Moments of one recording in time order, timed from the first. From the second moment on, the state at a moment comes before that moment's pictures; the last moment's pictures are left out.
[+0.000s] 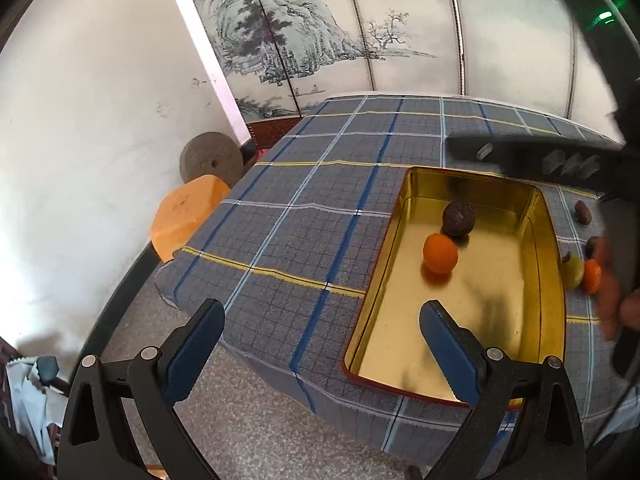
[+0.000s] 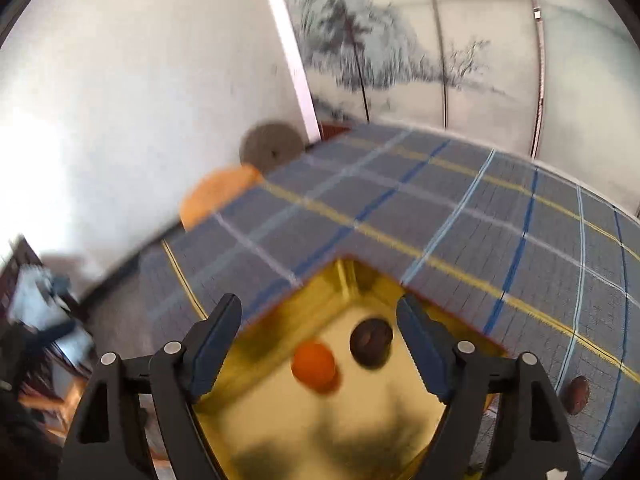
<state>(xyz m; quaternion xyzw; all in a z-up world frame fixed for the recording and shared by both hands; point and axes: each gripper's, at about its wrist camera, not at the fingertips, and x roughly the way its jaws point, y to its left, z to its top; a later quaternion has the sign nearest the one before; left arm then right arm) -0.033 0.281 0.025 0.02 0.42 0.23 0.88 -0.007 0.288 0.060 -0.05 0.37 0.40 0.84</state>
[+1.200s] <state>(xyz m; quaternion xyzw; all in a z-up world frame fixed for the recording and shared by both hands) 0.080 0.068 -0.004 0.35 0.48 -0.36 0.72 -0.063 -0.099 -0.008 -0.03 0.38 0.13 0.91</state>
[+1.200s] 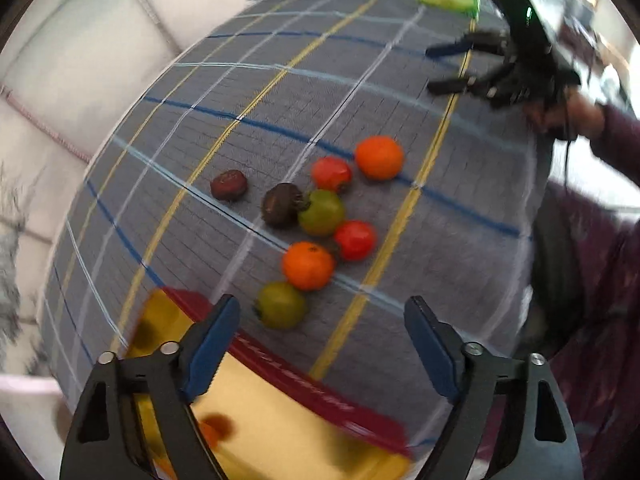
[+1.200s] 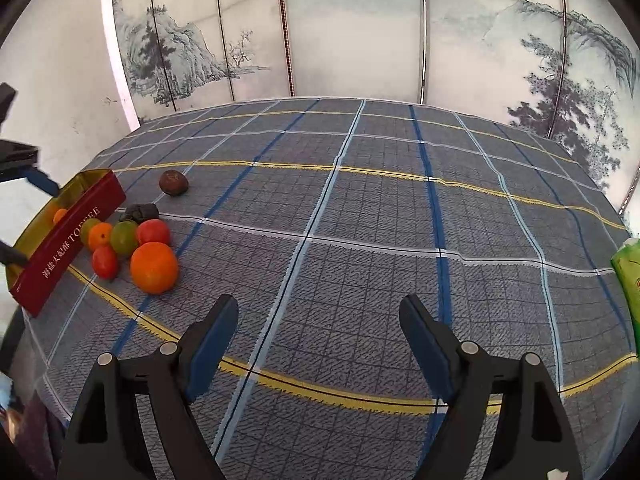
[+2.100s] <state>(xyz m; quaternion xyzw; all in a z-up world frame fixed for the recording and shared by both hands) 0.063 0.113 -0.013 0.19 0.50 -0.28 0.80 -0.062 -0.055 0.006 -0.03 0.40 0.21 0.89</state>
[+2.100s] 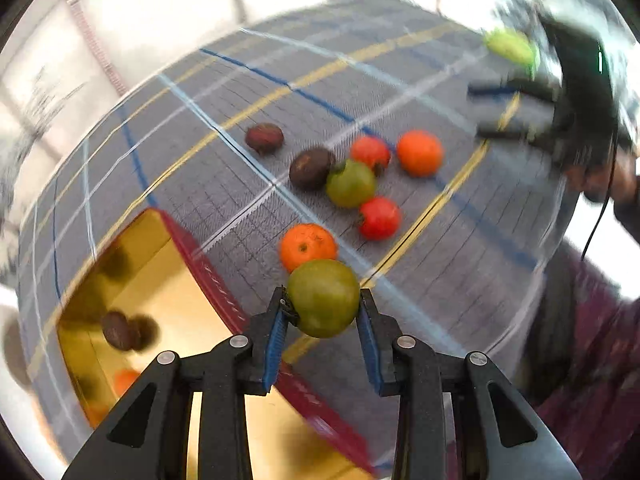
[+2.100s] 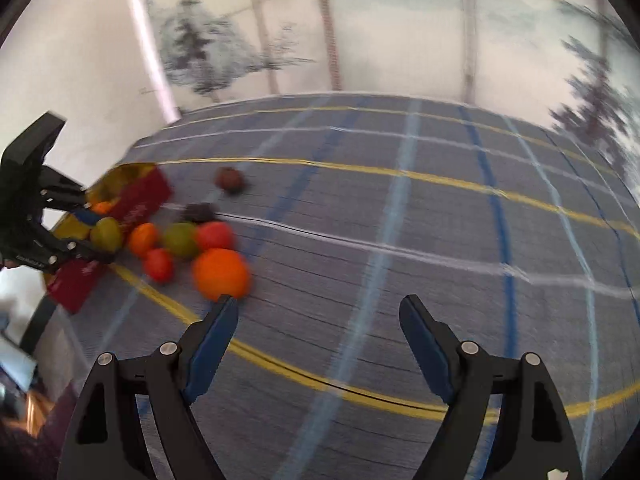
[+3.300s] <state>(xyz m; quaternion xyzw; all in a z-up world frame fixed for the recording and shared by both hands) 0.021 0.265 -0.033 -0.05 0.49 0.01 0.87 -0.010 -0.035 -0.015 -0.05 0.41 0.14 0.90</state>
